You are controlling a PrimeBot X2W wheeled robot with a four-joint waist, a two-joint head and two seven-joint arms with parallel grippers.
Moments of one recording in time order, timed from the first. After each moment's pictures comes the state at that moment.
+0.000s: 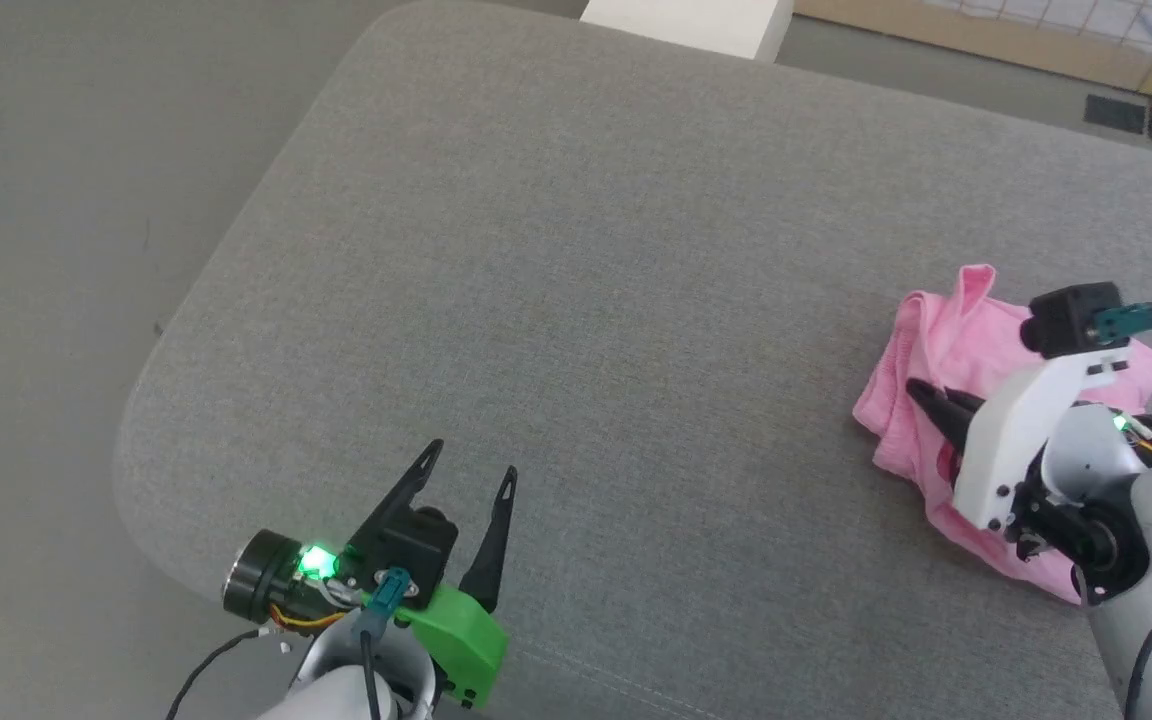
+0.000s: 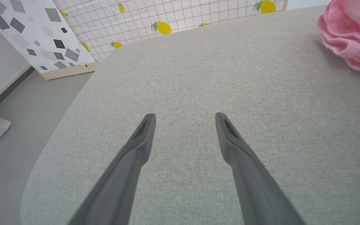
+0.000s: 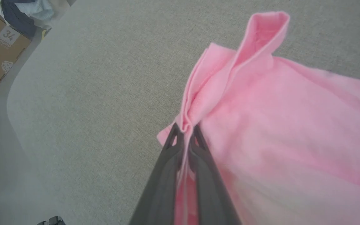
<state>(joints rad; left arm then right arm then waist) -0.37 0.52 -0.98 0.05 -0.55 0.46 -0.17 -0.38 -0.30 0.12 0.26 0.55 0.13 0.58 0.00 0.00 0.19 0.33</state>
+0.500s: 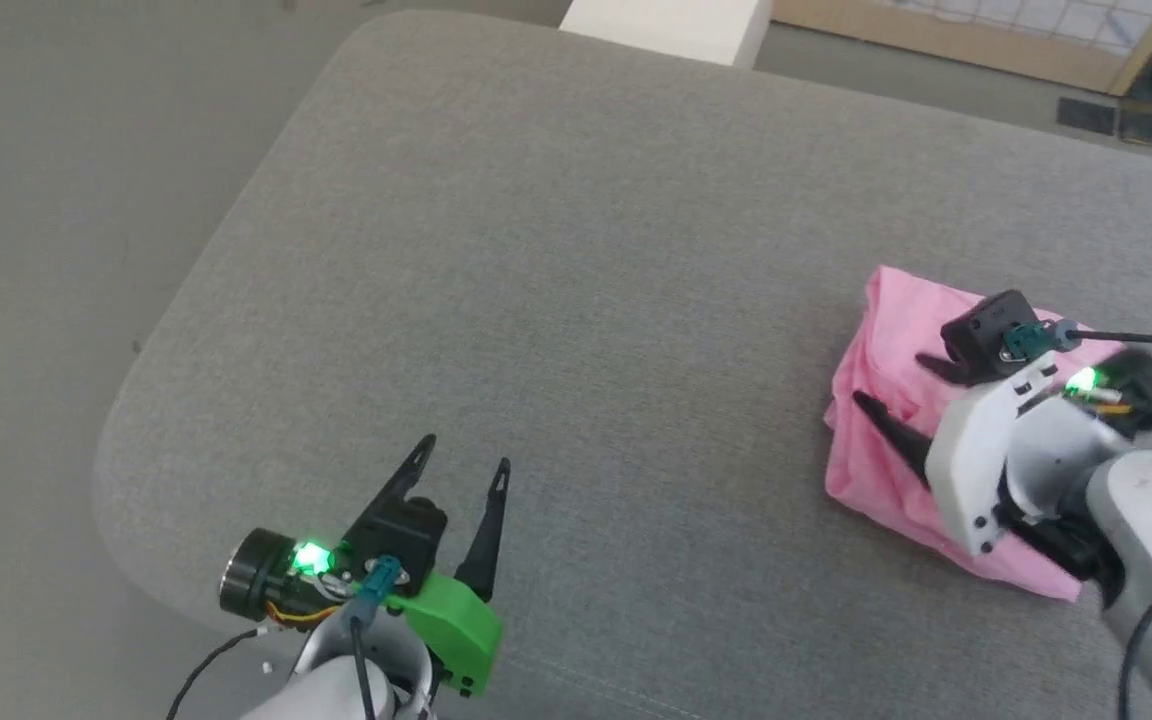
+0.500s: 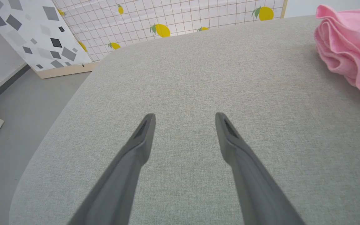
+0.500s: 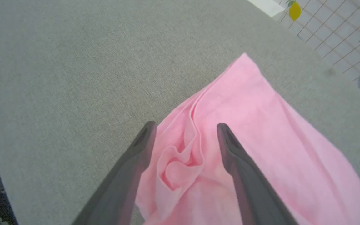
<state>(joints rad) -0.37 0.51 -0.96 0.07 -0.58 0.46 -0.18 -0.46 -0.48 0.47 0.24 0.47 0.13 0.44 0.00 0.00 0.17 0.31</state>
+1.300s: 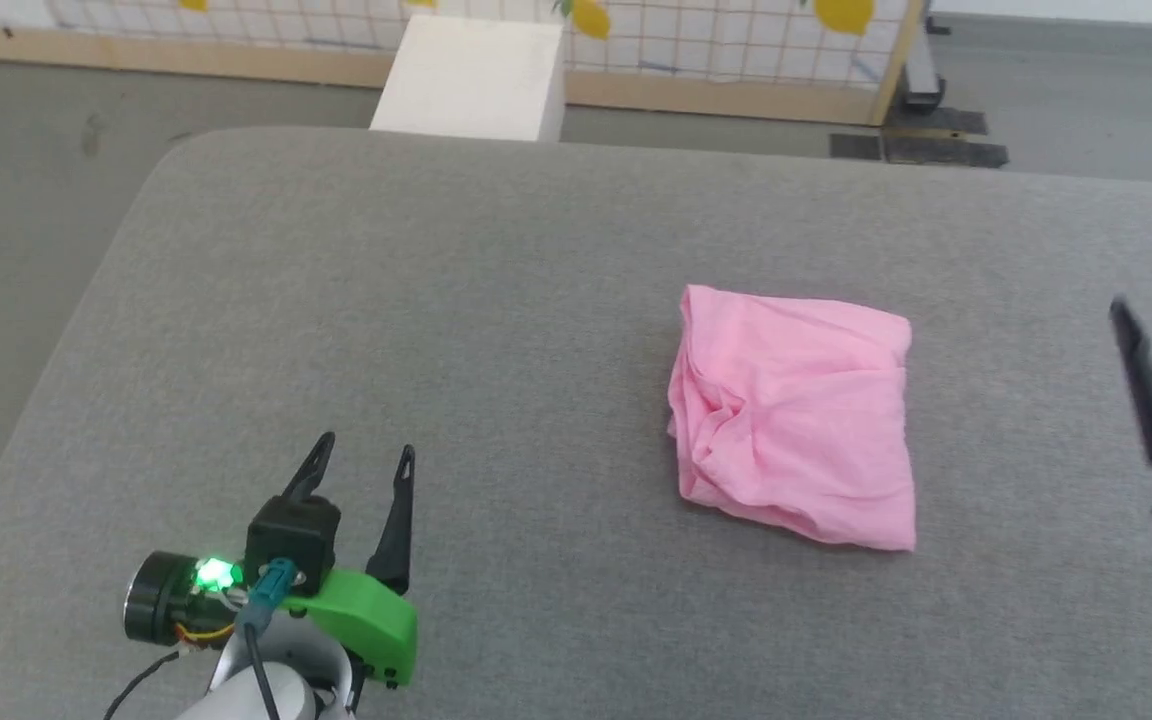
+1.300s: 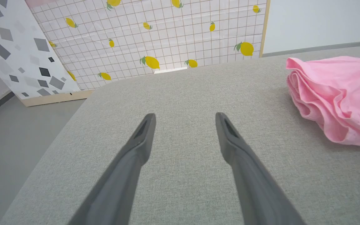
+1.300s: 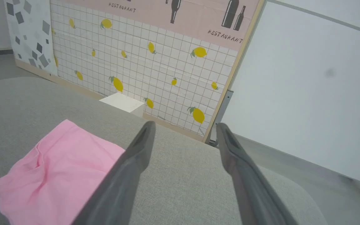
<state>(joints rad) -0.30 0.61 -0.86 0.00 -0.66 0.51 -0.21 -0.19 -0.56 0.03 0.07 0.31 0.13 -0.09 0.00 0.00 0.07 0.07</state>
